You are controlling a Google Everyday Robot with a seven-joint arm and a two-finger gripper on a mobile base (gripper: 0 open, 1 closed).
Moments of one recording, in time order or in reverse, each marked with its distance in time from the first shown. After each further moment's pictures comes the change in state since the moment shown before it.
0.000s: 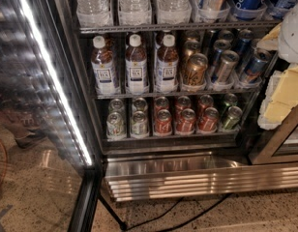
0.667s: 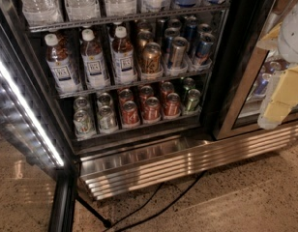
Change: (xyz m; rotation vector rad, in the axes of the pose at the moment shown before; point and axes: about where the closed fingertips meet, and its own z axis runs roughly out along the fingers) arm 0.000 0.000 0.000 0.000 0.000 0.000
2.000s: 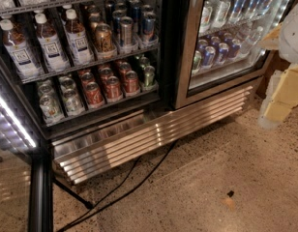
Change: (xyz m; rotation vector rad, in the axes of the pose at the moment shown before) arm 0.000 0.000 0.000 0.000 0.000 0.000
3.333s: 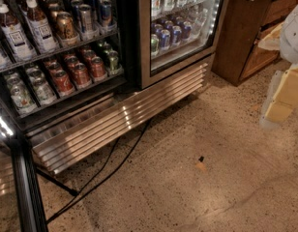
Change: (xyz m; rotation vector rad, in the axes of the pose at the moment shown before) arm 0.000 0.000 0.000 0.000 0.000 0.000
